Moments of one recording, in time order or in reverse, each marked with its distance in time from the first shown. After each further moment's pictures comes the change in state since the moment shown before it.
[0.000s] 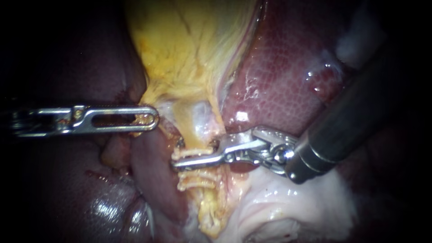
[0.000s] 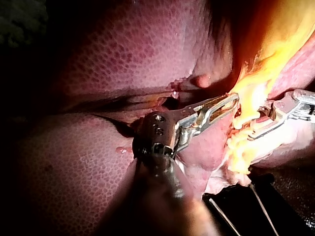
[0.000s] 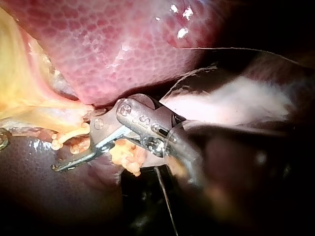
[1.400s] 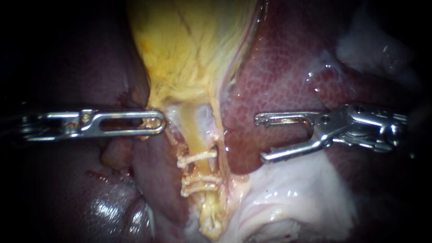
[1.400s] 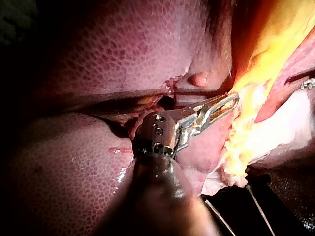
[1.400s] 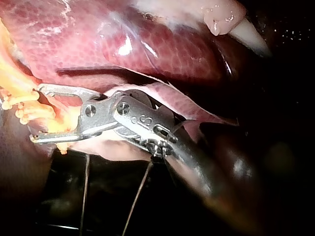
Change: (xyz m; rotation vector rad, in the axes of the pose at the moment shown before) right arm 0.008 -0.005 -0.015 0.047 -0.001 -0.245; left arm 0.002 0.001 0.005 0.002 -0.007 0.012
